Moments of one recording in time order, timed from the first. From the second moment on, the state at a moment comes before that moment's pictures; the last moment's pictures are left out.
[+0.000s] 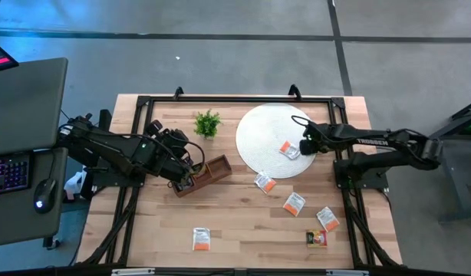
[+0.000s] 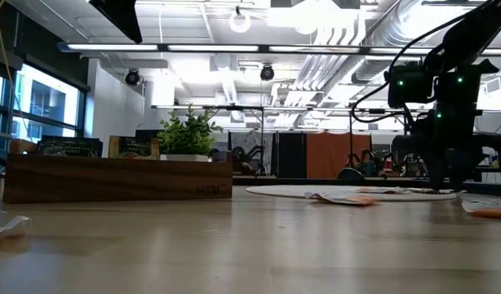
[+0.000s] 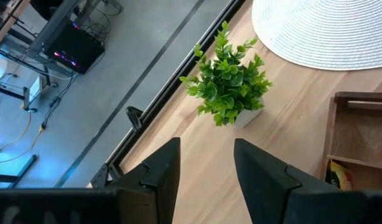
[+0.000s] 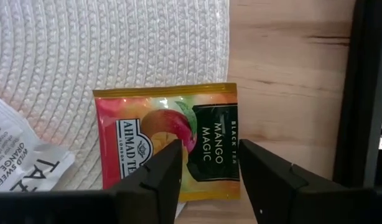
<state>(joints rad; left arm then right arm) -0.35 1.35 1.36 -1.54 -0.93 -0.92 -0.55 1.13 0.43 -0.71 0.27 0.91</state>
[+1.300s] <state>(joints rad) -0.35 1.35 1.36 -1.54 -0.91 -0.92 -0.27 1.13 0.36 -0.28 0.30 0.74</state>
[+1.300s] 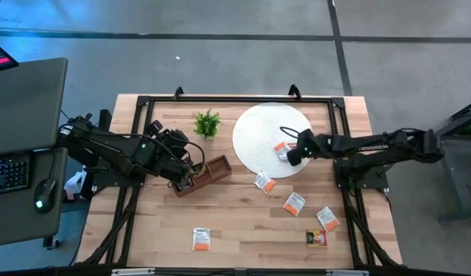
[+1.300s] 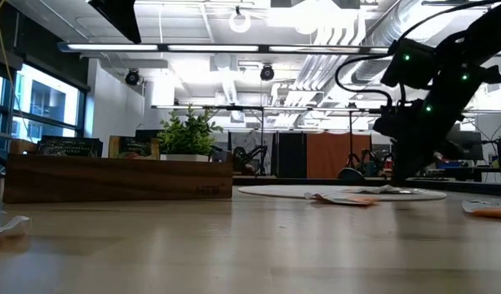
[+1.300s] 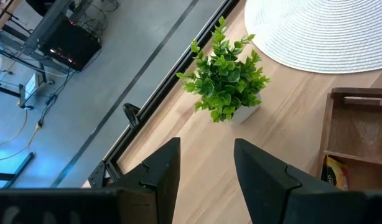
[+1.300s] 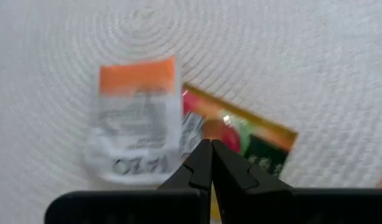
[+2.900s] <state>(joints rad) -0.35 1.35 1.36 -1.54 -0.89 -0.92 -0.27 1.18 0.36 -0.27 0.34 0.83</state>
